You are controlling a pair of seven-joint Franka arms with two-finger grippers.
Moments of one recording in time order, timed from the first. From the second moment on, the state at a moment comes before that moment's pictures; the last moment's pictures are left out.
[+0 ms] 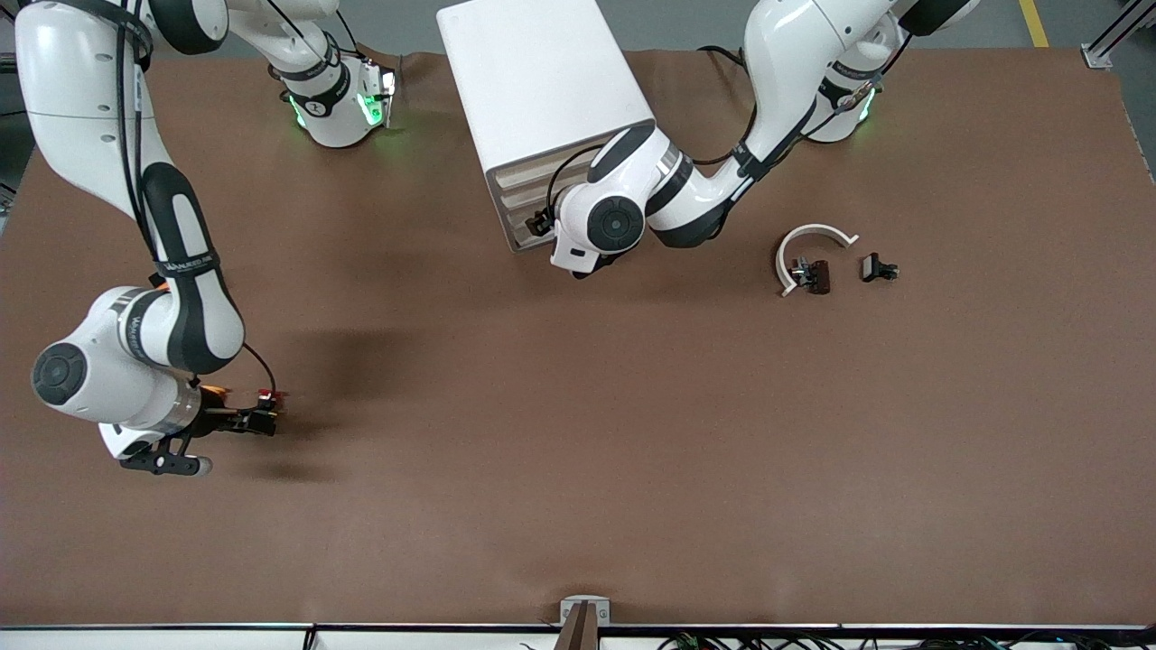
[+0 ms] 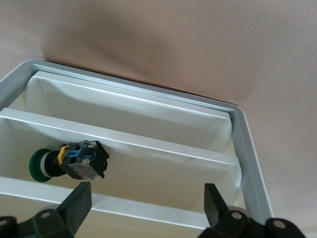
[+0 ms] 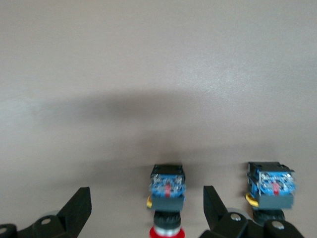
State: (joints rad) left arm -0.41 0.63 -0.54 -1.68 -0.38 2.00 -1.27; right arm 0.01 0.66 -0.11 -1.59 0.17 2.22 -0.08
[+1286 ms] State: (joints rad) left arm -0.17 0.49 -0.39 -1.47 -0.14 1.90 -1.27; right arm 0.01 0.37 -0.14 -1.30 0.03 1.55 -0.08
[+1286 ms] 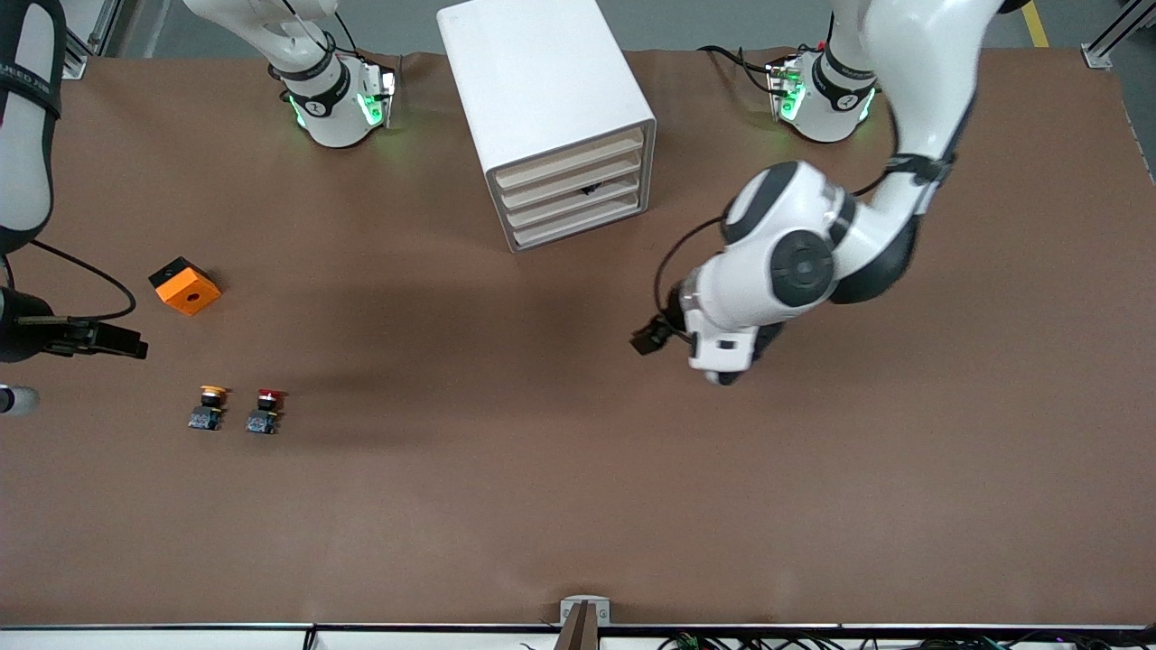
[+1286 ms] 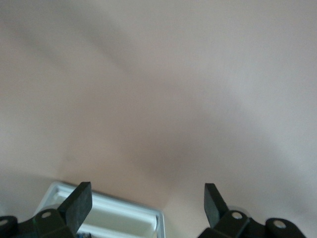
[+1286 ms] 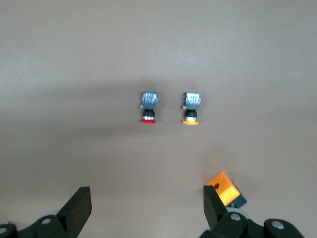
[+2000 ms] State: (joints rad) left arm 0.01 0.39 -0.38 -1.47 -0.01 1.70 -0.98; right arm 0.01 0.35 -0.13 -1.30 0.03 1.54 -0.08
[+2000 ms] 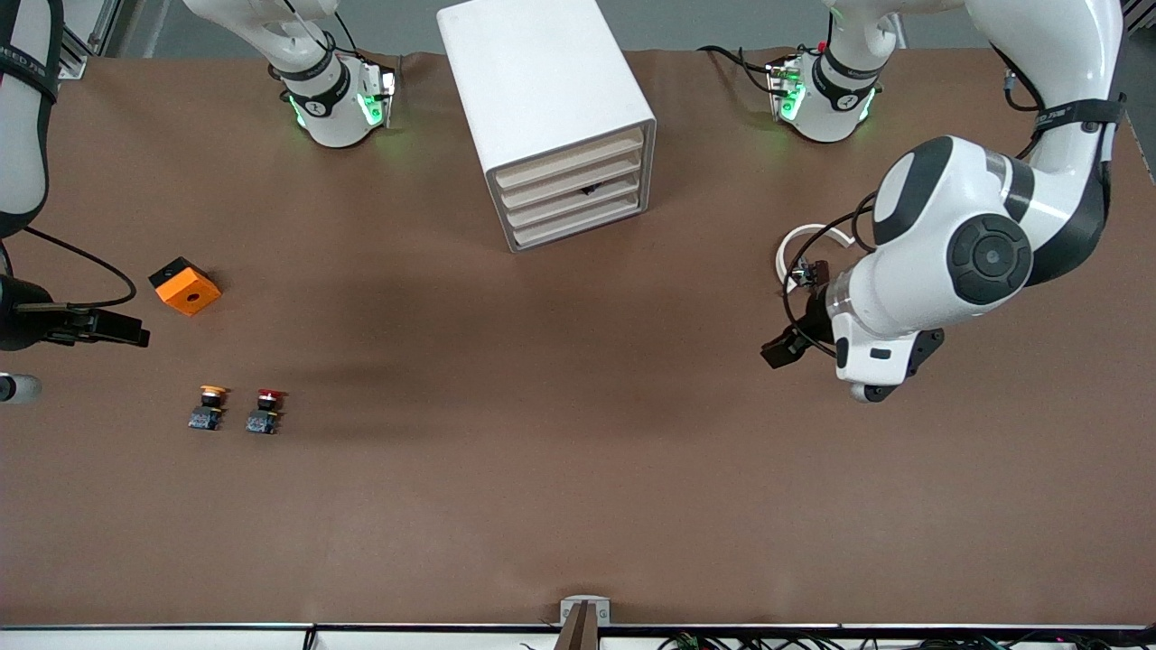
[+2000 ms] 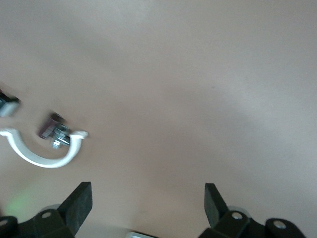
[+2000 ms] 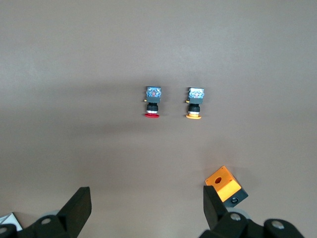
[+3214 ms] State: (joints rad) left arm 0.02 -0.14 0.00 -1.93 0.00 1.73 -0.03; right arm 0.01 0.17 -0.13 -1.22 0.03 1.25 -0.09
